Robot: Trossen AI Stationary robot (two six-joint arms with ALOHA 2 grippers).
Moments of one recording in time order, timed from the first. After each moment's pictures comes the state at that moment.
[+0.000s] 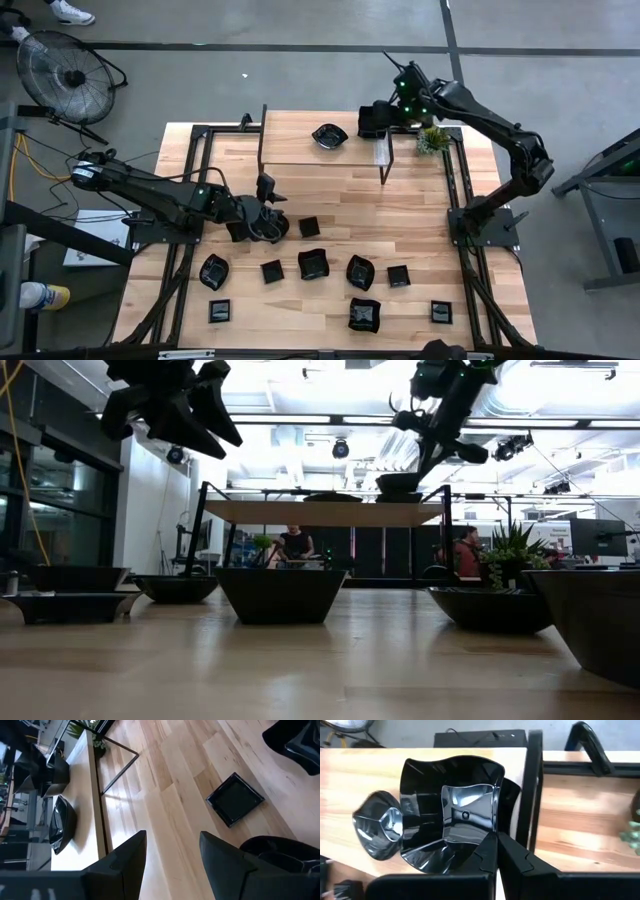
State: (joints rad) left arm -0.22 1.13 0.84 -0.41 -0.51 0.58; right arm -0.77 1.51 1.47 -0.95 -0.05 0.76
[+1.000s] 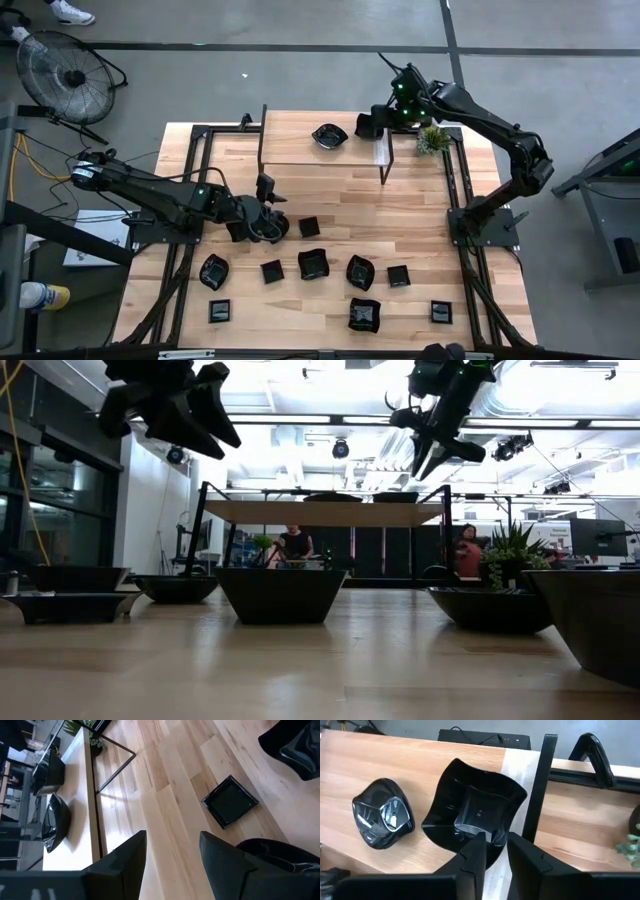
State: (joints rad) left arm -0.22 1.13 0.84 -0.42 -0.49 0.54; right arm -0.75 1.51 1.47 -0.94 -0.04 0.67
